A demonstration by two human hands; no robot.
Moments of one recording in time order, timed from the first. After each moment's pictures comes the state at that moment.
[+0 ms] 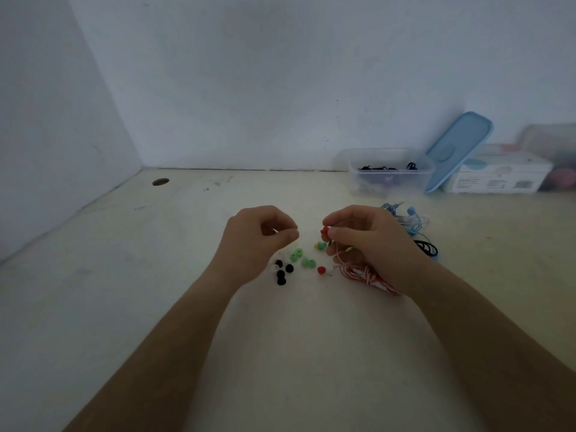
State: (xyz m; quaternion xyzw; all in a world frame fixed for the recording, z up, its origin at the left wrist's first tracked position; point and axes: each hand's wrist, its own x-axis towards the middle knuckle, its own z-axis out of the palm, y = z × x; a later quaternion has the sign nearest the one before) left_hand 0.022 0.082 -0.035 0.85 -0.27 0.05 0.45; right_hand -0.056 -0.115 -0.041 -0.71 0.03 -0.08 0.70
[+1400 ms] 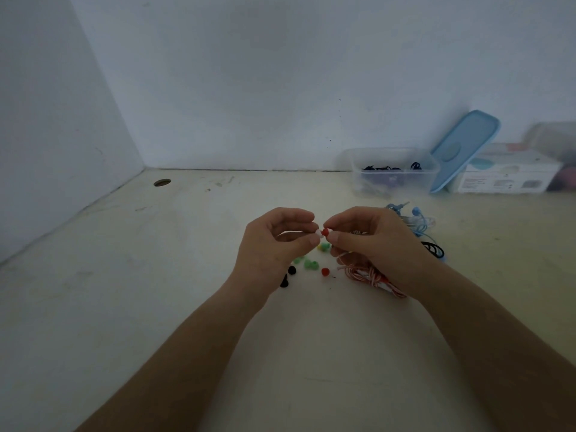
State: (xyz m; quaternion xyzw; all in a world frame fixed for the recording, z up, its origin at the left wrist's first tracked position) left_hand -0.003 0.062 -0.041 0.69 -0.23 -0.05 0.68; right_hand -0.060 -0.117 -0.041 -0.74 0.00 -0.09 0.66
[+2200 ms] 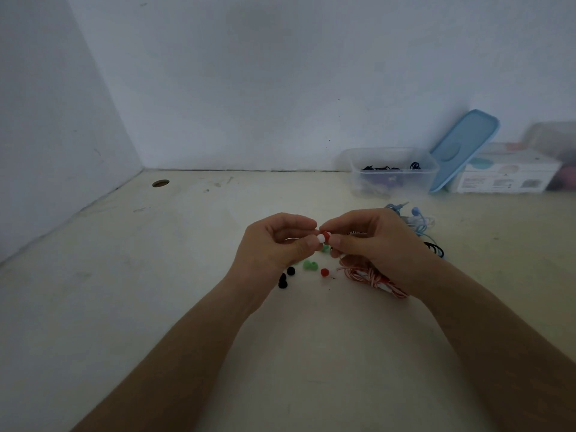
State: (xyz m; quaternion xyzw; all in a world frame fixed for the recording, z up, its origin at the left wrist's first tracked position) left_hand -0.001 0.064 -0.041 0.68 -0.22 -0.11 0.69; right_hand -0.062 -0.119 -0.038 -0.75 -0.03 -0.08 0.65
